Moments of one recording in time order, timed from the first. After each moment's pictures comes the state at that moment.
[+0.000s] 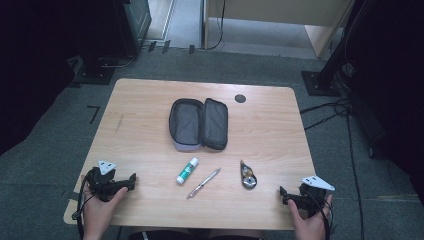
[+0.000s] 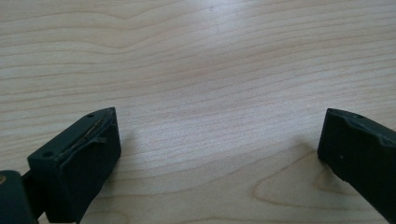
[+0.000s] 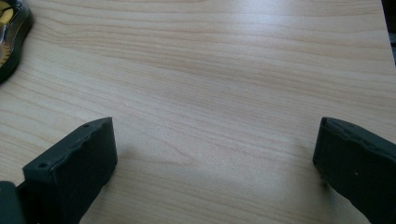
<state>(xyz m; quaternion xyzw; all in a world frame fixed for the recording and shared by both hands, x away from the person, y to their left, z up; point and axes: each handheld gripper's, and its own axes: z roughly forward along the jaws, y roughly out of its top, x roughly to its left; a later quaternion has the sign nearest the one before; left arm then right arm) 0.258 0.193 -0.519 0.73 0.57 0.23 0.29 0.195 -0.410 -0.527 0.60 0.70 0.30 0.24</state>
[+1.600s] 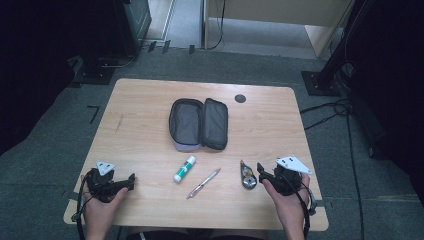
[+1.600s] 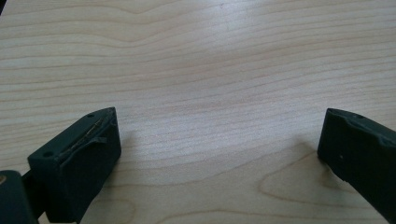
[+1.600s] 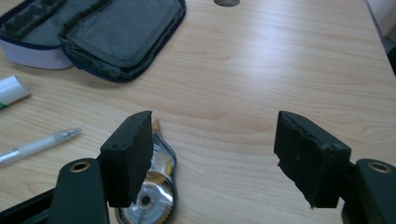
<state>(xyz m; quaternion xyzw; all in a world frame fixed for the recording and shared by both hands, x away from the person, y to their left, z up) 0.255 0.194 -0.519 0.72 0.59 0.24 0.28 0.223 -0.314 -0.446 0.57 0.68 0.36 0.28</state>
